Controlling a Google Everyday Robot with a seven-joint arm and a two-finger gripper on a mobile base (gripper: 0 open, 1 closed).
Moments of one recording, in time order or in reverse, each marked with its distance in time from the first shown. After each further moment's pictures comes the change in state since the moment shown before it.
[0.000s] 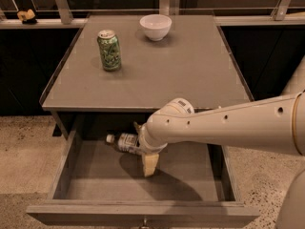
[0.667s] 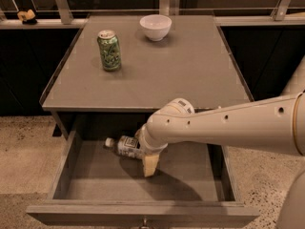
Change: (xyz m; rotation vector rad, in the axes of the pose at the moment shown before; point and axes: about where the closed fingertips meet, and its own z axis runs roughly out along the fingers) arm 0.000 0.000 0.000 0.000 0.000 0.000
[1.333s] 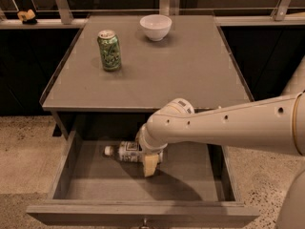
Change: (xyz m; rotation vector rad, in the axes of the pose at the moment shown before) arm 0.000 0.000 0.000 0.000 0.000 0.000
